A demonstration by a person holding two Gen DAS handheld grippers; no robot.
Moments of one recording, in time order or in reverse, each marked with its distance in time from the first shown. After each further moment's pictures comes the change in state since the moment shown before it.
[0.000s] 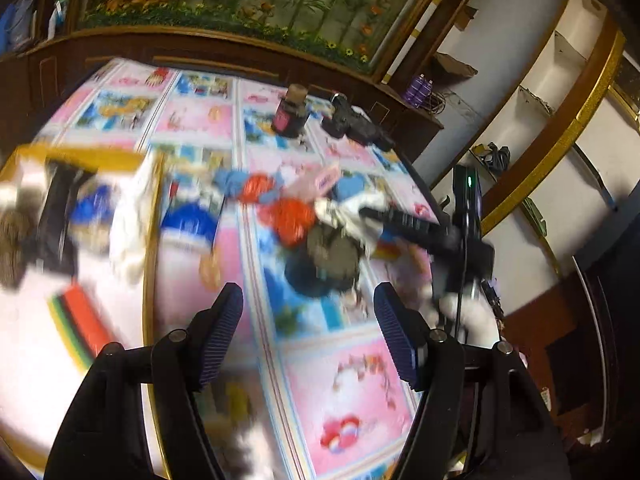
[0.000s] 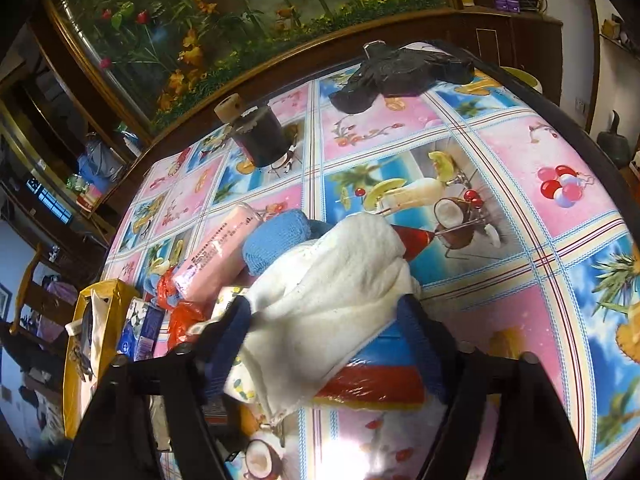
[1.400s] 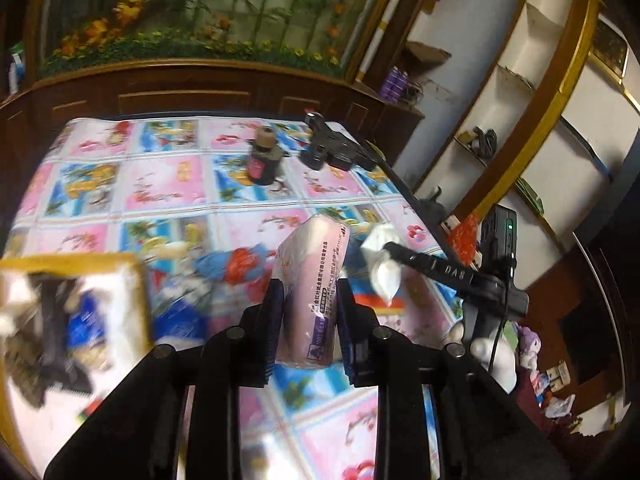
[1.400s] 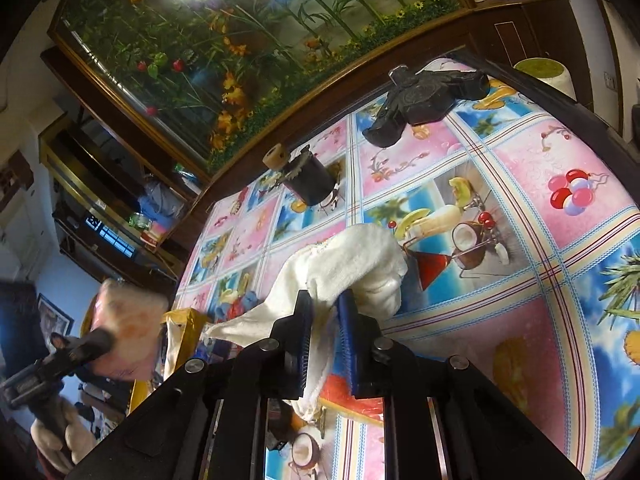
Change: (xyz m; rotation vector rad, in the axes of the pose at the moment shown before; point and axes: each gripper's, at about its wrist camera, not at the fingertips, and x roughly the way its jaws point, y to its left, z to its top) left arm 0.001 -0.003 0.056 0.122 -0.008 -0.010; right arm -0.031 -0.043 -0.002 0.095 -0.107 0.249
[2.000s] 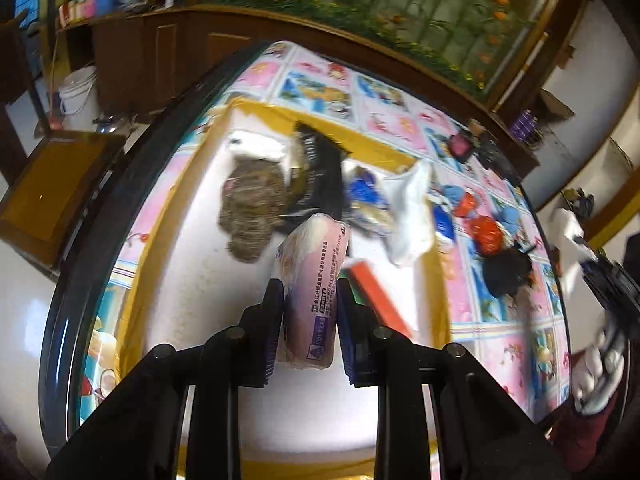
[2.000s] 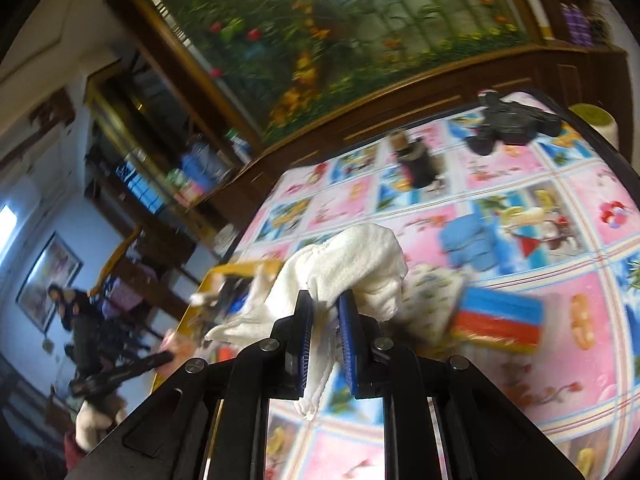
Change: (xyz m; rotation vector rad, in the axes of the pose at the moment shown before) left arm -0.066 0.184 -0.116 -0.349 0.028 0.324; right arm -0.029 0.128 -0.062 -0.243 0.049 0.090
